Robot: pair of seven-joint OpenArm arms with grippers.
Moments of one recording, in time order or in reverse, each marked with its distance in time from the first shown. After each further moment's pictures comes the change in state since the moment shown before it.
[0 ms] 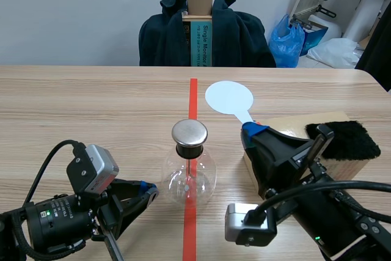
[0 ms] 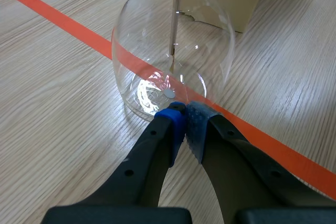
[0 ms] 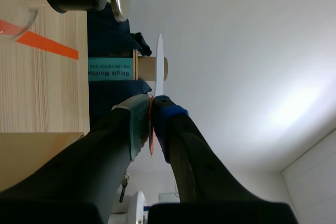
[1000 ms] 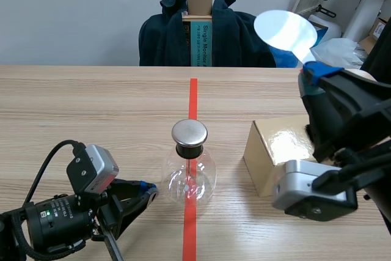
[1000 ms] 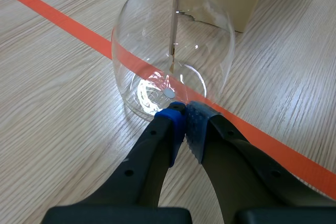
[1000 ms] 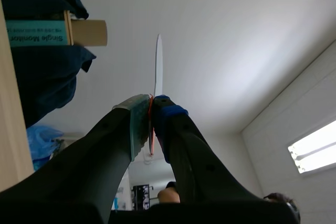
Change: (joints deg) left arm 0.0 0.0 0.0 0.0 0.0 0.0 0.0; right arm -15.8 7.8 10.4 23.0 3.0 0.1 -8.5
